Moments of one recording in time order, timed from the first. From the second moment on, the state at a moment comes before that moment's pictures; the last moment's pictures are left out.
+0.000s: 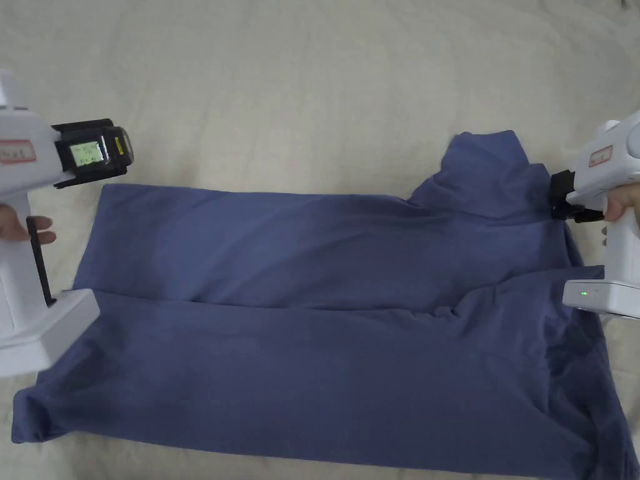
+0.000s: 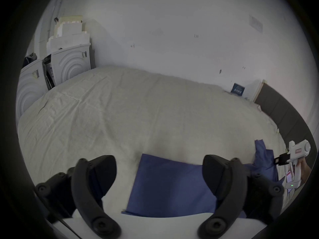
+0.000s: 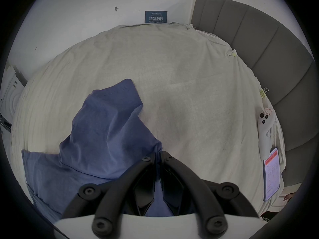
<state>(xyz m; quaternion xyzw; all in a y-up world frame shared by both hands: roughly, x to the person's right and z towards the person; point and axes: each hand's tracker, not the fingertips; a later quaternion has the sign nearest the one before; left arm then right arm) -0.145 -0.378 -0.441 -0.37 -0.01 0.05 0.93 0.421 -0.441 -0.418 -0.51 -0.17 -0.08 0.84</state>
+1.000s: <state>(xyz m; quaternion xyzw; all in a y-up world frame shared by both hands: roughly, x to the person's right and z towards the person) -0.139 -0.438 -0.508 -0.49 -0.04 -0.01 0.87 0.415 -0.439 -0.406 -0.50 -0.17 -0.06 0.84</state>
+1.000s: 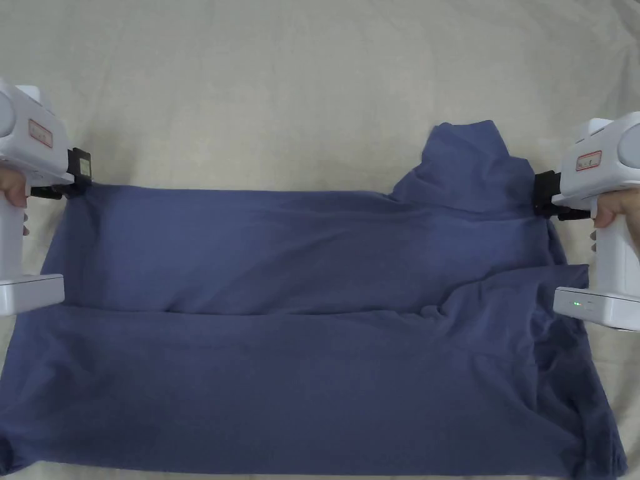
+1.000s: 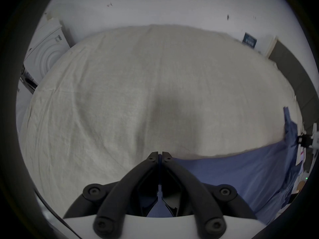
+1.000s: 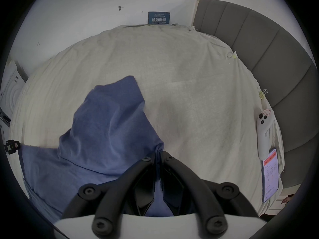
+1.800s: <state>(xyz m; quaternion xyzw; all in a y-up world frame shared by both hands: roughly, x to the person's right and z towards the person) -0.213 -0.371 -0.304 -0.36 -0.06 0.10 0.92 0.388 -0.338 -0.196 -0.38 -0.14 -0.08 0.91</state>
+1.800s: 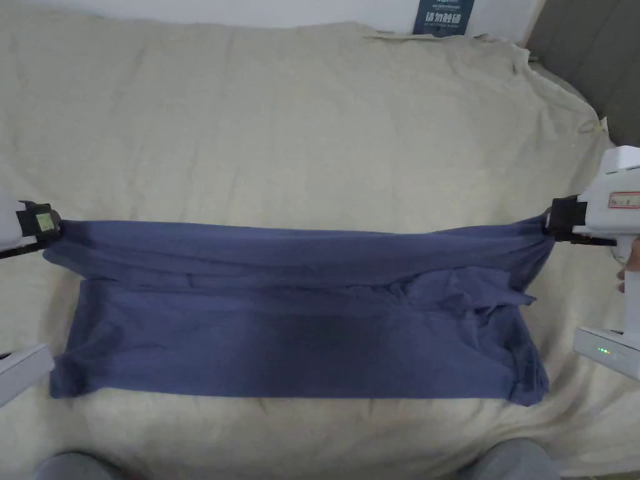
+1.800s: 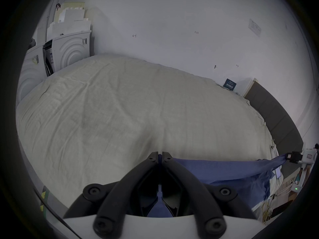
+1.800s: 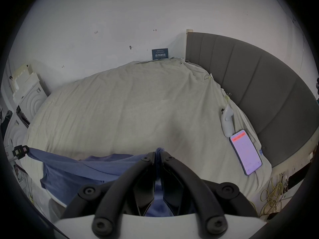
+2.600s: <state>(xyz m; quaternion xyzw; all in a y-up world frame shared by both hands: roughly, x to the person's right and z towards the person) -0.219 -0.470 -0.215 -0.46 -0.02 0.06 0.88 0.377 -0.463 -0.103 -0.49 -0.16 -0.11 0.85</state>
